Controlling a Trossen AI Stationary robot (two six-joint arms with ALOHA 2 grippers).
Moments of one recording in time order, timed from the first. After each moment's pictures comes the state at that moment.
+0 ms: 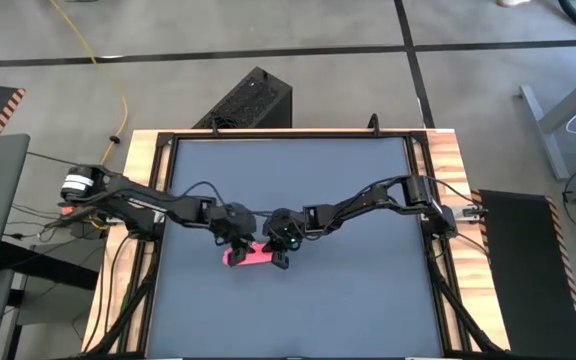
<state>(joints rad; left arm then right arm) -0.04 1.41 0.59 0.02 0.19 -0.33 0.05 2.15 1.29 0.16 -0.21 0.31</state>
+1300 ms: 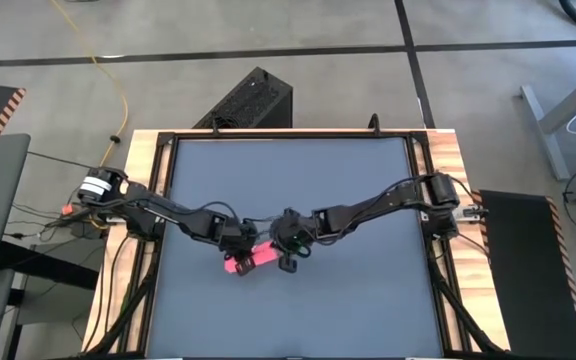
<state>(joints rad) -0.19 1.62 0.71 -0.26 0.01 -0.66 0.13 1.95 1.29 -0.04 0.01 0.27</state>
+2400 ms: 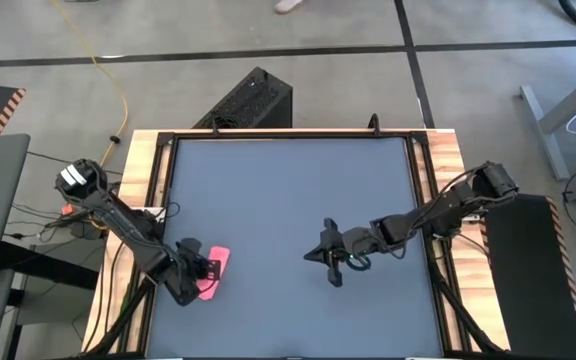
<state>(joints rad) -0.79 1.34 0.57 -0.55 -0.39 -2.25 0.33 1.49 0.71 0.35 0.18 0.36</state>
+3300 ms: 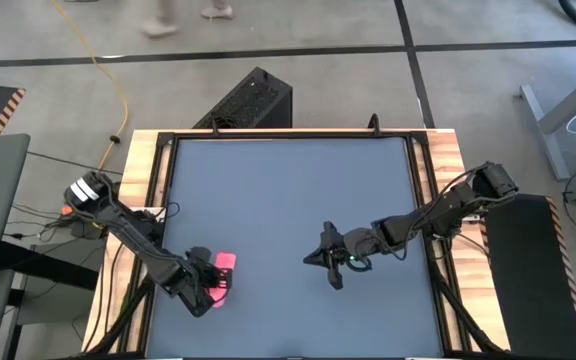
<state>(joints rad) -0.77 1.54 0.73 -0.54 -0.36 -2.26 0.35 1.49 0.71 0.40 0.16 0.45</state>
